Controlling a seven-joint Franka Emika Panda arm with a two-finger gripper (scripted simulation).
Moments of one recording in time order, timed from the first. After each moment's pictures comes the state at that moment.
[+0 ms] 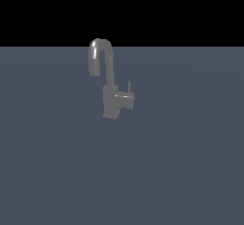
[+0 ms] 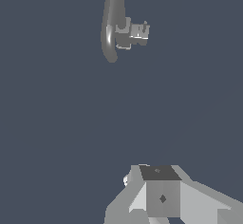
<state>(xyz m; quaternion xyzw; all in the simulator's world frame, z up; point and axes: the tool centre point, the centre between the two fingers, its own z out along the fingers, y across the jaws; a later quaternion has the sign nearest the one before) -0.225 0.015 0.488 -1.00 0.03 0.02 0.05</state>
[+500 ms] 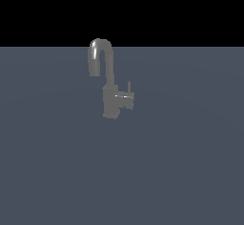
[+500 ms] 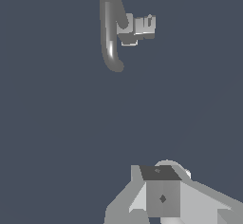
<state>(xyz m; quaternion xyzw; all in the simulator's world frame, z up) -0.171 0.014 0.473 -0.98 0.10 0.08 0.11</state>
